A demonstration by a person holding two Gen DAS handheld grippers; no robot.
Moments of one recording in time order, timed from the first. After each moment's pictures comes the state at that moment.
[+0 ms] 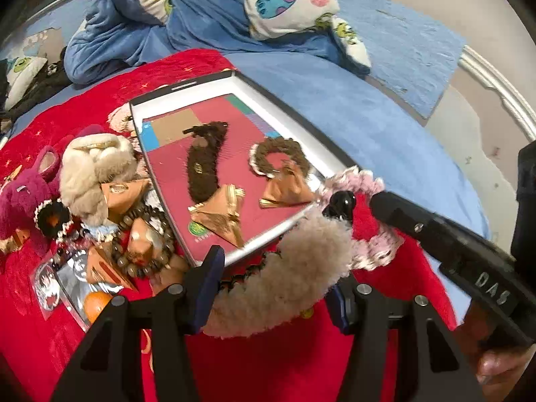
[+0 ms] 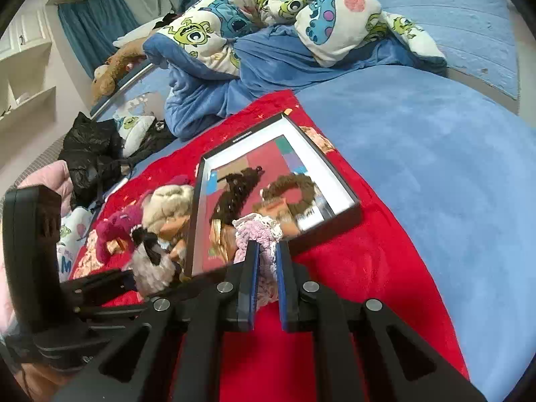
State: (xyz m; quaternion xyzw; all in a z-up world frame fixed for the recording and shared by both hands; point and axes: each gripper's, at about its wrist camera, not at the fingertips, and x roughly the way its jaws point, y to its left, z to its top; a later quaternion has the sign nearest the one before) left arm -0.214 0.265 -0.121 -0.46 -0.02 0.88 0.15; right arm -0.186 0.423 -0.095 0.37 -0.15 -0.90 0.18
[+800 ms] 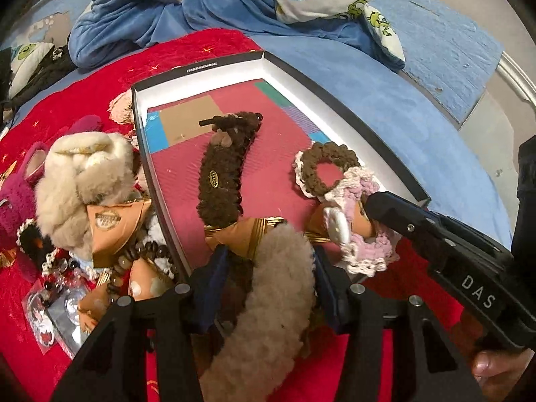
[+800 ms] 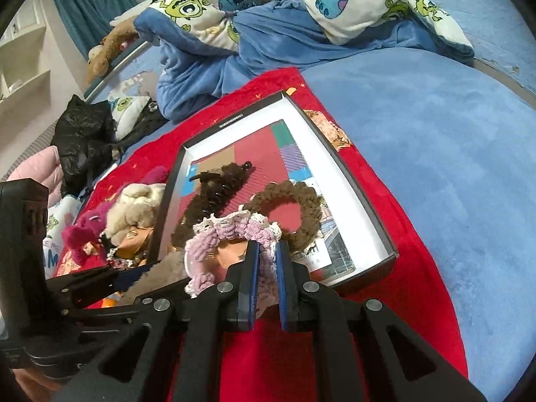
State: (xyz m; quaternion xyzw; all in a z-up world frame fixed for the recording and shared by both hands) left arm -0.286 0.260 -0.158 -0.49 -0.02 0.87 0.12; right arm -0.260 0.408 -0.136 0.40 -0.12 -0.89 0.19
